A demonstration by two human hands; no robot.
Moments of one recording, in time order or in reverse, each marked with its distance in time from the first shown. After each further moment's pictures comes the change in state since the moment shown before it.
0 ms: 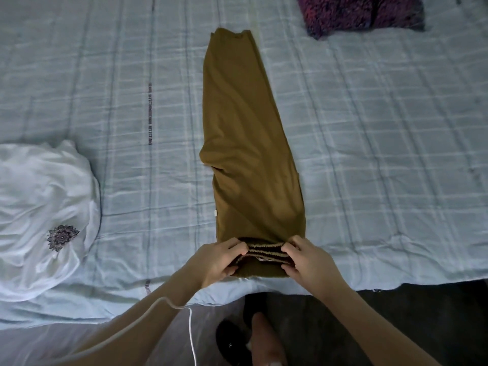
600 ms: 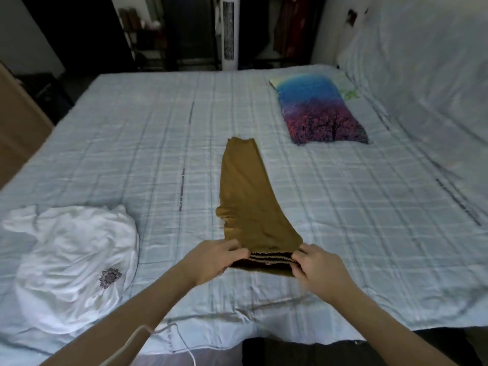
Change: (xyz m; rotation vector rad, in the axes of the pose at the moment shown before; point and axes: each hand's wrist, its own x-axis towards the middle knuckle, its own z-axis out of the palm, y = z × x) left_hand -0.061 0.084 -0.200 0.423 0.229 0.155; right_hand -0.007 -0.065 -0.210 -0.257 0.220 -0.026
